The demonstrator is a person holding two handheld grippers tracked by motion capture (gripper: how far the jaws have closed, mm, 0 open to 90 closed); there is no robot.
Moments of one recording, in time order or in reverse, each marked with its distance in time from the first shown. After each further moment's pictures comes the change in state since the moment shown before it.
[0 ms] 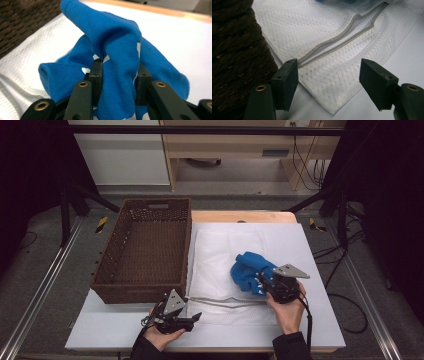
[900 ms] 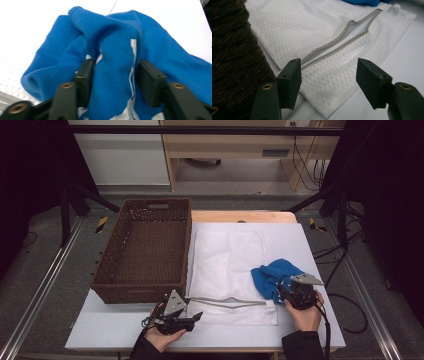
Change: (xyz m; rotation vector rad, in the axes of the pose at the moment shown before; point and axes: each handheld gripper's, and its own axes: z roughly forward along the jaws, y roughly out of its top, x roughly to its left) left arm -0.006 0.004 -0.003 -0.025 -0.010 0.004; right arm -0.055 -0.051 0.010 0.120 -0.132 0.013
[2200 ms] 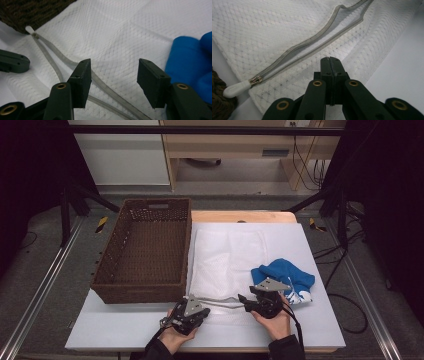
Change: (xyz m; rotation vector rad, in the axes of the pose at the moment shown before) left arm -0.019 -0.002 0.042 0.075 -0.028 0.036; right arm 0.094 0.012 0.000 -0.039 0.362 -0.108
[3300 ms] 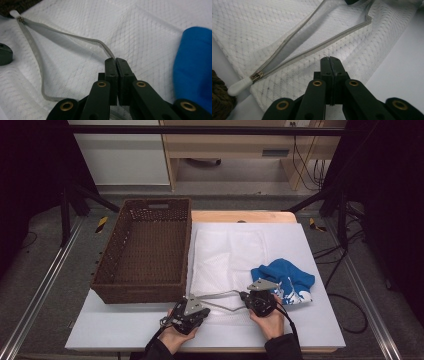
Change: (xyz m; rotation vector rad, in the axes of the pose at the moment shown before) left arm 0.001 0.001 0.000 0.011 -0.006 -0.009; right arm 0.005 -0.001 0.018 0.094 -0.033 -0.029
